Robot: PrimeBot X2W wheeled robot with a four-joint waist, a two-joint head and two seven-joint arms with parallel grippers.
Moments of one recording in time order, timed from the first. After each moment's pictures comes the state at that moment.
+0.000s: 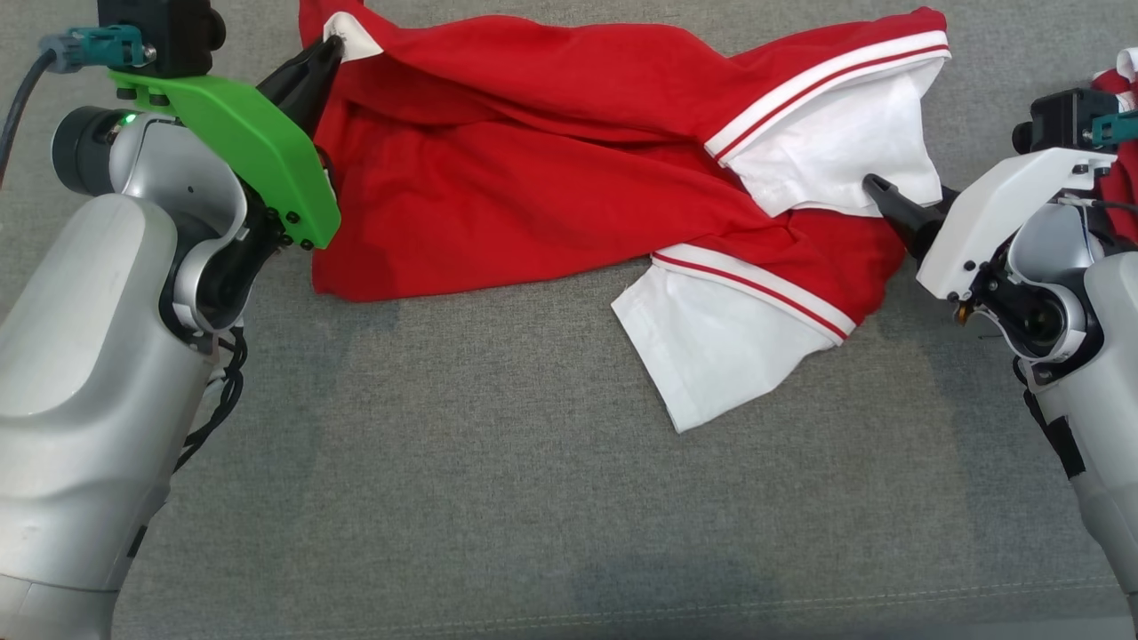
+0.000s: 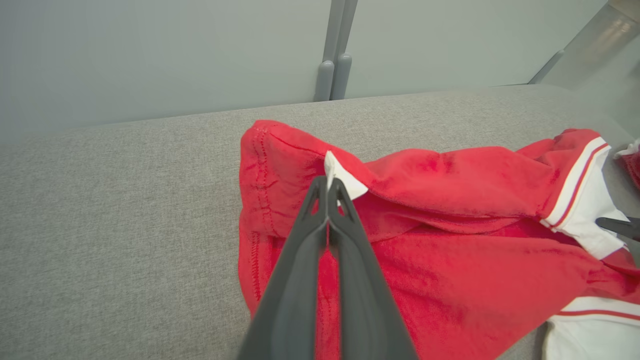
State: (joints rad) left arm -0.87 0.29 -0.55 0.34 -0.80 0.00 0.25; right arm -0.55 -0.33 0.29 0.33 0.71 -0.06 0.49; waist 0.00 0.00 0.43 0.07
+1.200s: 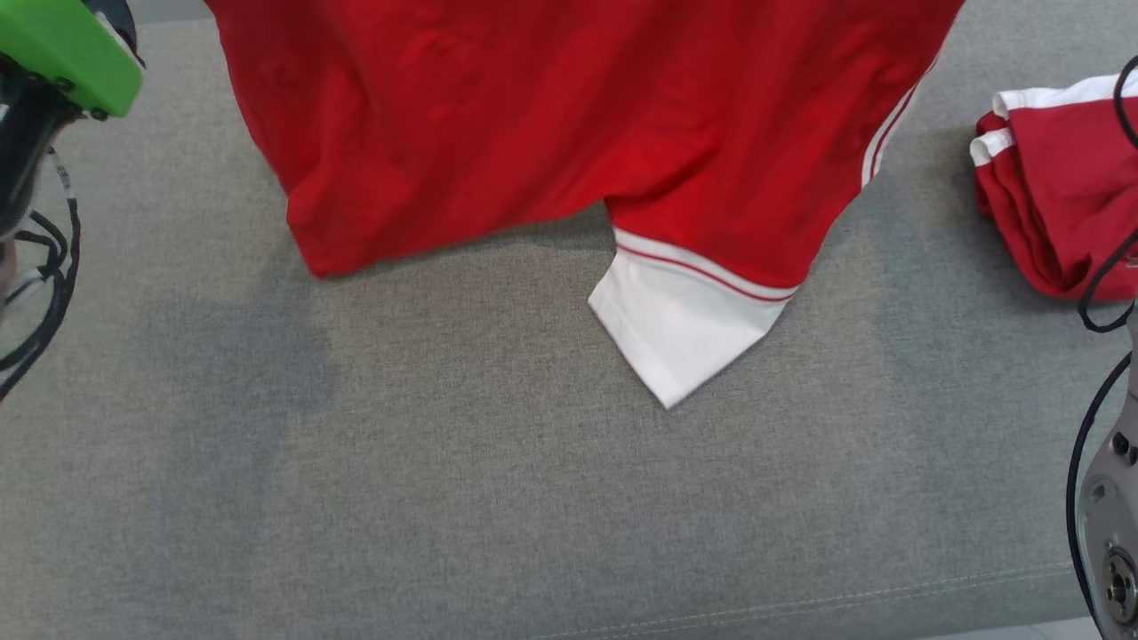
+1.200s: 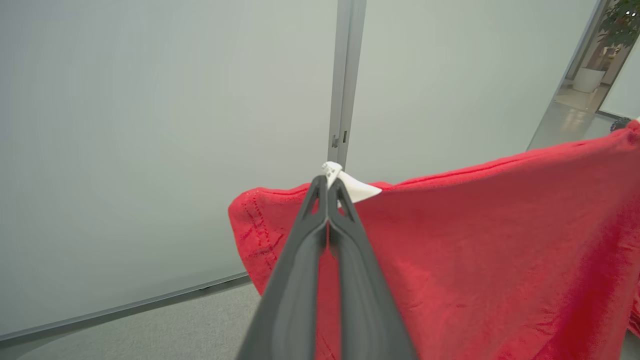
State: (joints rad) left arm -0.95 0.45 -0.41 0.16 -0.83 0.01 0.26; right arm -0.91 -0.18 -0.01 0.11 1.12 0.10 0.32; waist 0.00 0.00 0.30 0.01
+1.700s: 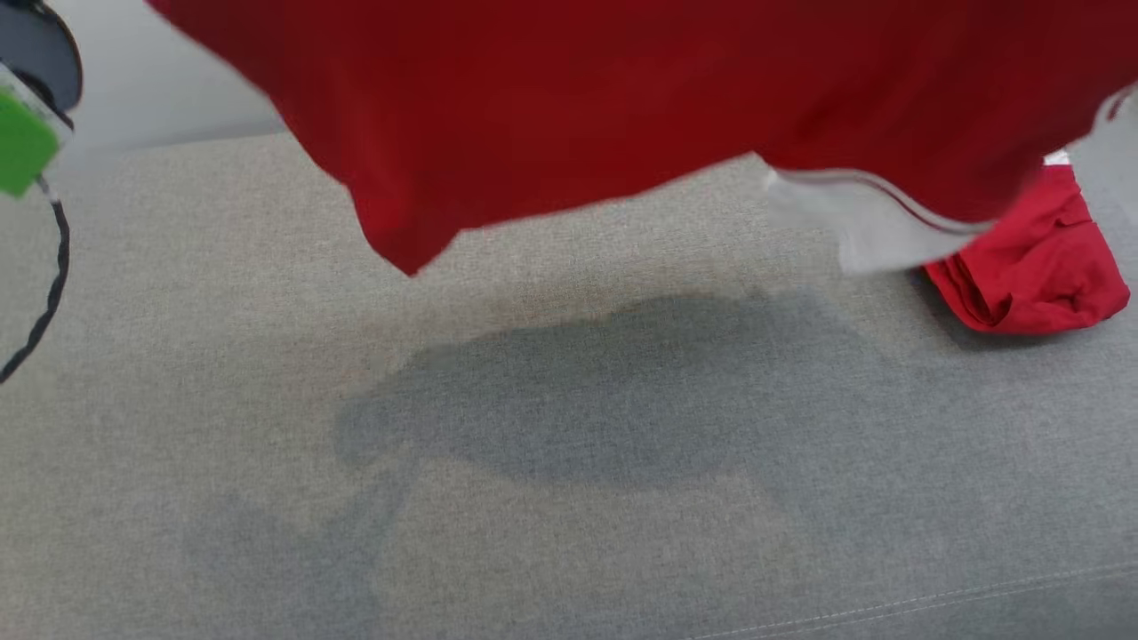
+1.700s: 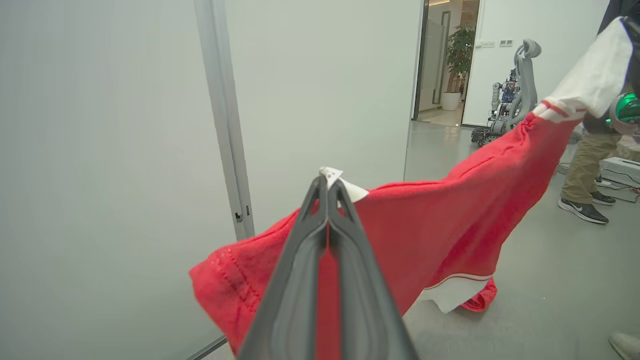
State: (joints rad) left arm -0.94 0.57 -0.32 -0.26 -1.13 -0.01 0.51; right arm -0.85 -0.31 -0.12 -0.39 1.26 -0.06 0.47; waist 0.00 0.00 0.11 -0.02
